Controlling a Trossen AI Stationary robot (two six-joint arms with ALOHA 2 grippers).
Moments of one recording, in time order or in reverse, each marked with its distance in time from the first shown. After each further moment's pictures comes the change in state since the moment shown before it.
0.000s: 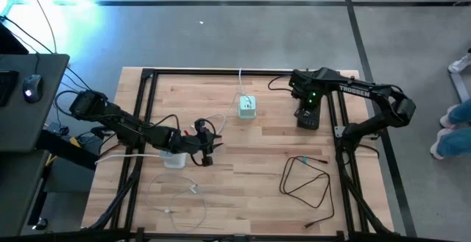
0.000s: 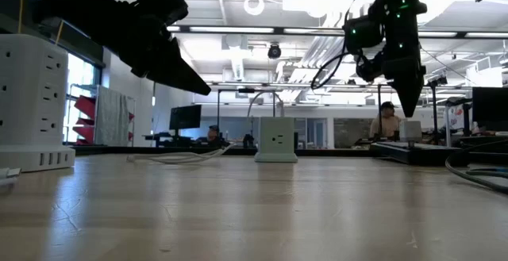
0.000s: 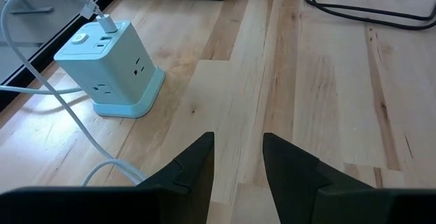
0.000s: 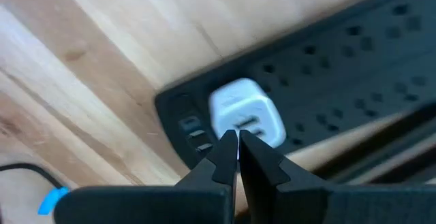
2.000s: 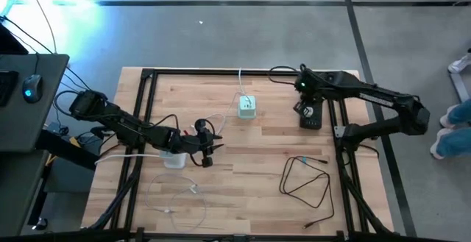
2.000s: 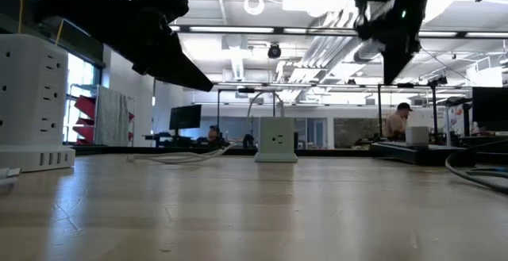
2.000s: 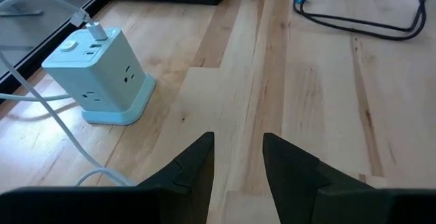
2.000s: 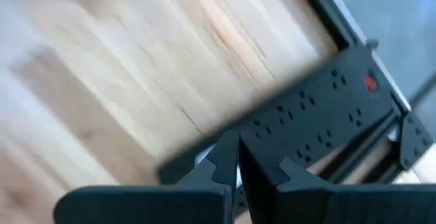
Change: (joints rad) left arm 0.000 0.000 0.000 0.025 0.026 0.001; right arm 0.217 -0.231 0.083 0.066 0.224 0.171
